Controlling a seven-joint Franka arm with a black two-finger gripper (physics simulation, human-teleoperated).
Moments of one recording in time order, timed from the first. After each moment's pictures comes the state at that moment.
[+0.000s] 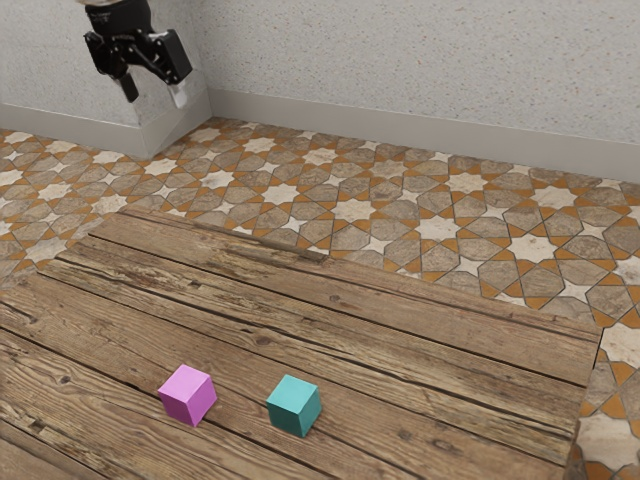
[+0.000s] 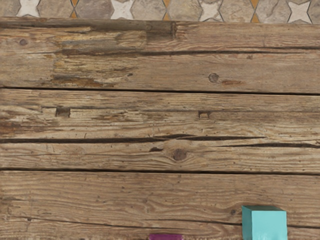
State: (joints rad) arm -0.21 -0.02 0.25 -1.36 -0.02 1.48 0.01
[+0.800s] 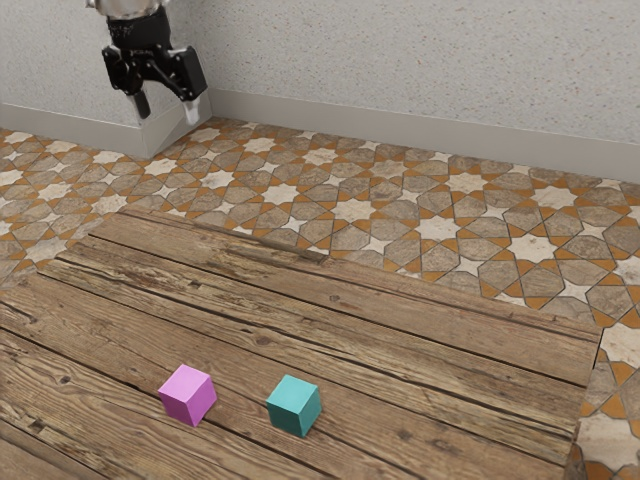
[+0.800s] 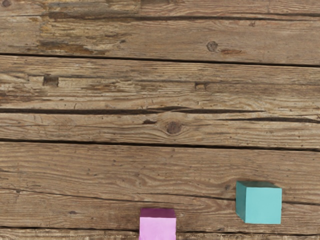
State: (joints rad) arm -0.19 0.04 0.21 -1.37 -0.04 1.42 -0.02
